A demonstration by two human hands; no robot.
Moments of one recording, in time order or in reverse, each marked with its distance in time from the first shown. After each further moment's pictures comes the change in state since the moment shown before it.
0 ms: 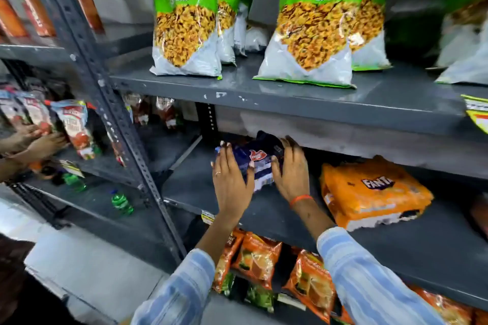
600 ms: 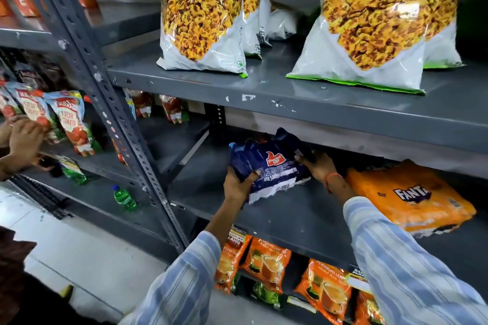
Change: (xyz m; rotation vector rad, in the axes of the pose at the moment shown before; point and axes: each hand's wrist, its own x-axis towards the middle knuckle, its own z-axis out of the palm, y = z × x) left_hand 0.045 -0.069 0.044 -0.719 -0.284 -0.606; right_hand 0.065 0.077 0.048 0.121 -0.473 0.562
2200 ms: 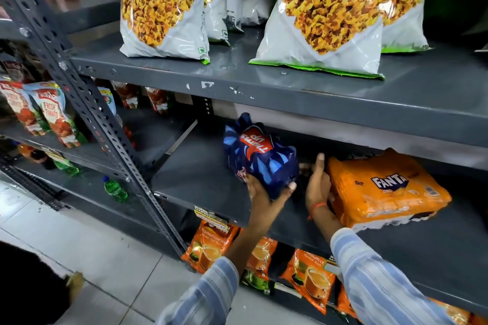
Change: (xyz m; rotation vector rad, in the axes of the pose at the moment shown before) left_hand -0.093 -0.006 0.081 0.096 -0.245 0.029; right_hand -0.094 0.041 0.009 0.608 0.242 0.285
